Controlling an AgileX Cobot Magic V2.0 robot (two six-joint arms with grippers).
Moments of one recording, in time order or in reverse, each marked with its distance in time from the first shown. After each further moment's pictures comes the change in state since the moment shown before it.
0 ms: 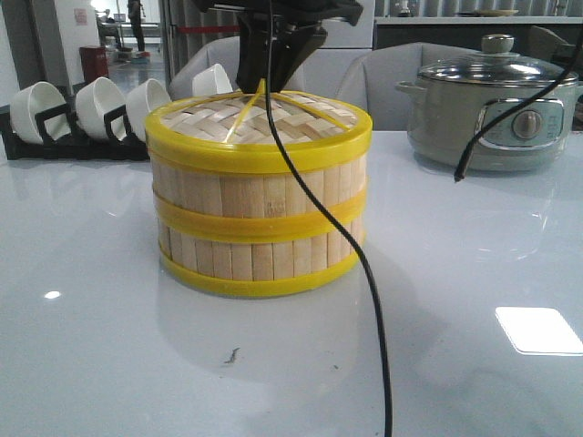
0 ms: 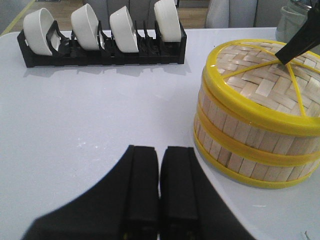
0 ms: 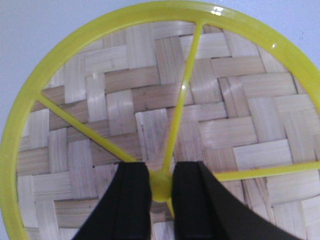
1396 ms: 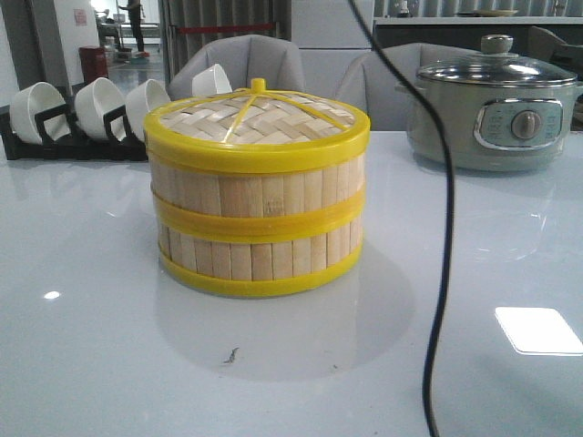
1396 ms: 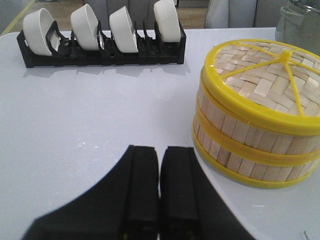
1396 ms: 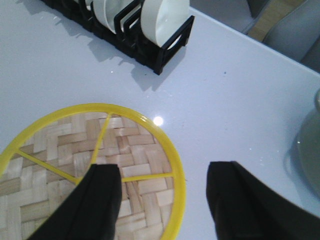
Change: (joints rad) left arm 0.000 0.000 0.000 0.000 0.000 0.000; right arm -0.066 -0.421 0.360 -0.181 -0.332 0.000
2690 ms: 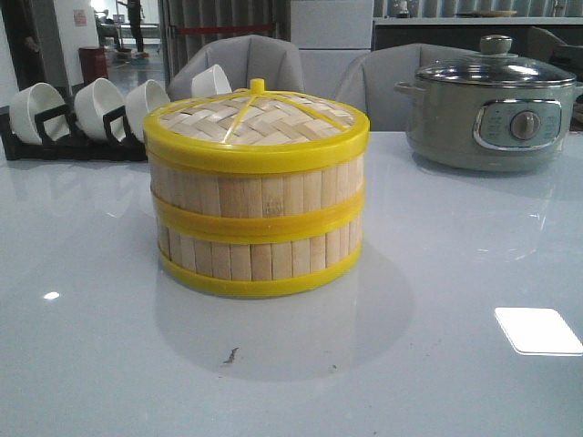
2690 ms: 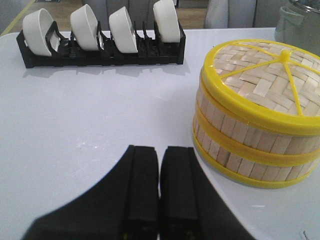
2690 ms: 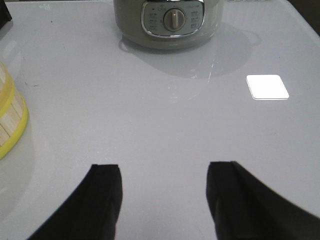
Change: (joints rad) left arm 0.000 0.000 0.000 0.000 0.000 0.000; right arm -0.538 -1.160 1.610 0.148 -0.683 0.000
